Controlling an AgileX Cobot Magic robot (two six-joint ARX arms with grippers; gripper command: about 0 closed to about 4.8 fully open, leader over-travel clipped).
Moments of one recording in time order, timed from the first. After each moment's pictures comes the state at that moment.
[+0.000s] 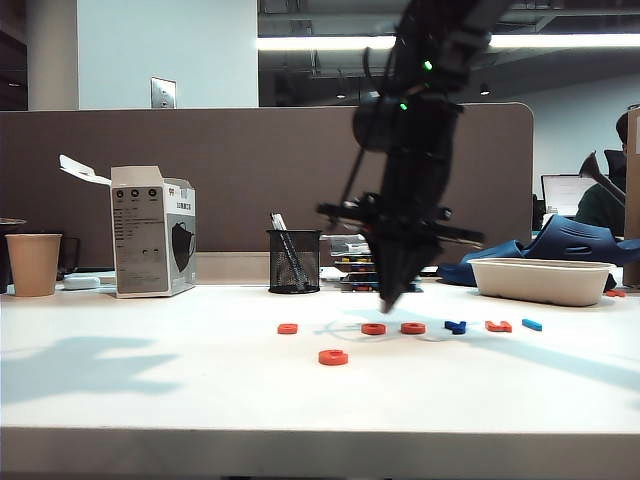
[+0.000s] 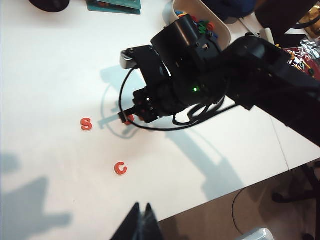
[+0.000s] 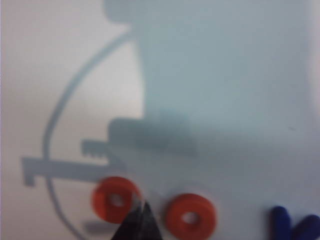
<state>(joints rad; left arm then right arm) -0.65 1.28 1.74 -1.11 0.07 -0.51 0.47 2.18 1.83 -0.98 -0.13 0.27</state>
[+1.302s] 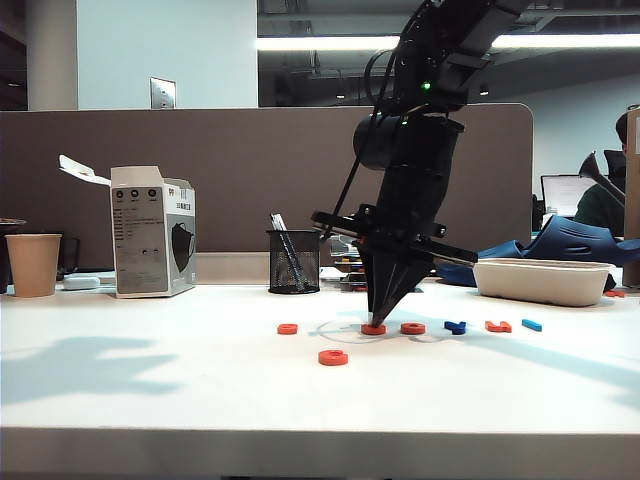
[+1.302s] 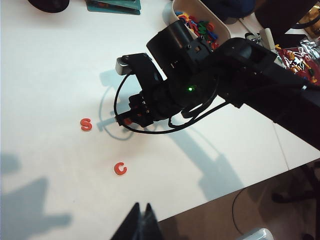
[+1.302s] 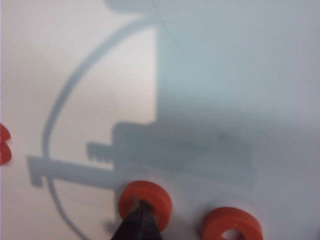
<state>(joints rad) -0.65 1.28 1.74 -1.11 0.07 -0.51 0.46 2.23 1.84 -0.99 -0.20 0.26</state>
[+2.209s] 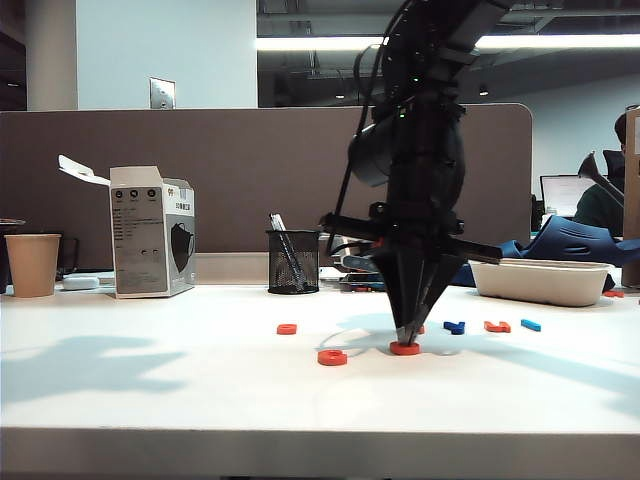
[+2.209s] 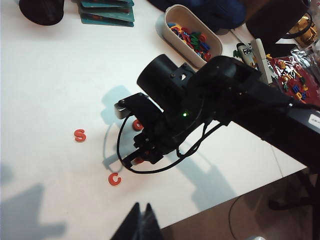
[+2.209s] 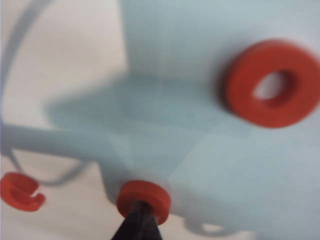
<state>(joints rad) -0.65 1.28 1.74 -1.07 0.07 -0.51 0.51 2.22 1.84 -1.26 -0.21 0.17</state>
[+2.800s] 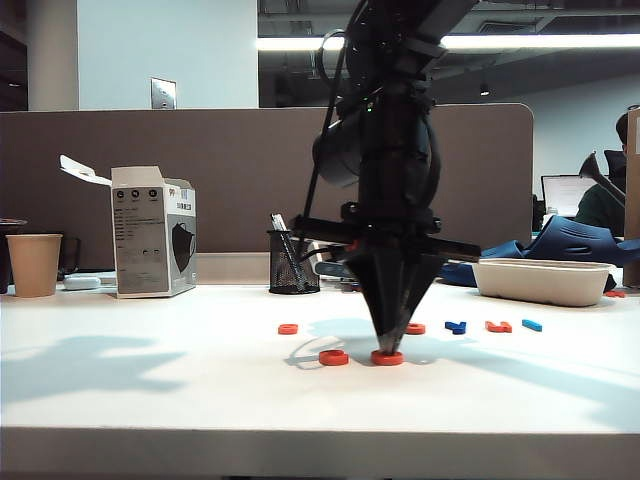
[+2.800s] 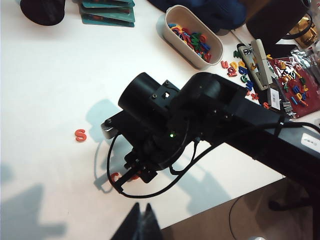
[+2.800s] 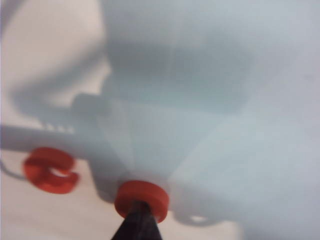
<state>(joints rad) -0.65 1.28 1.74 -1.07 0.07 -0.51 0.59 2.22 1.83 -1.30 -0.17 0.19</state>
